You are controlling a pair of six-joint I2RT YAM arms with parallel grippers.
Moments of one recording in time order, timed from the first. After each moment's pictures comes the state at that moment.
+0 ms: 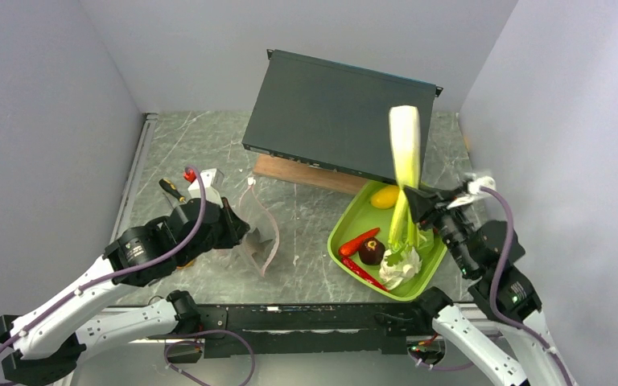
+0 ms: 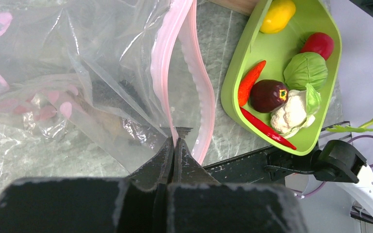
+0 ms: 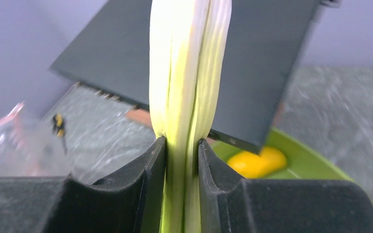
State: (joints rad) left arm -0.97 0.77 1.07 -0.91 -0.37 -0.86; right arm 0.56 0.36 0.85 -0.45 0.31 0.25
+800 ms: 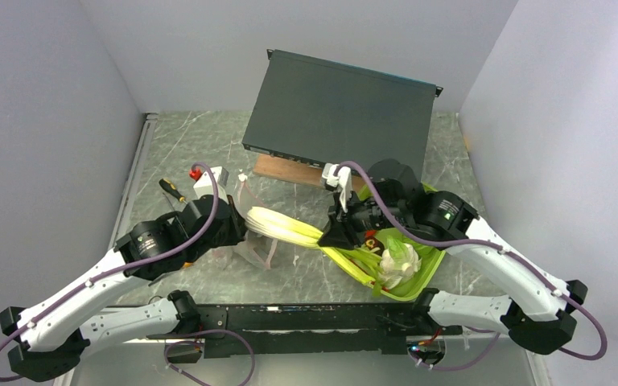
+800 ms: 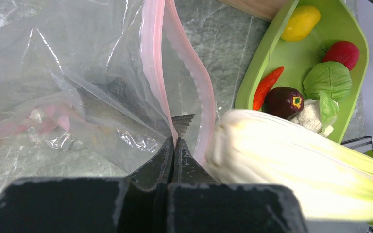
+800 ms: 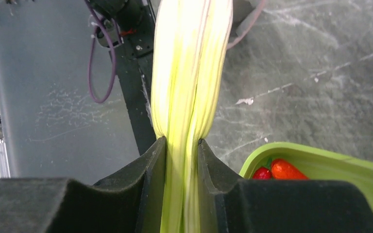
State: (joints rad) left arm -0.97 0.83 1.08 -0.93 -0.43 -0.88; right arm 0.92 1.06 1.32 -0.84 -0.44 0.02
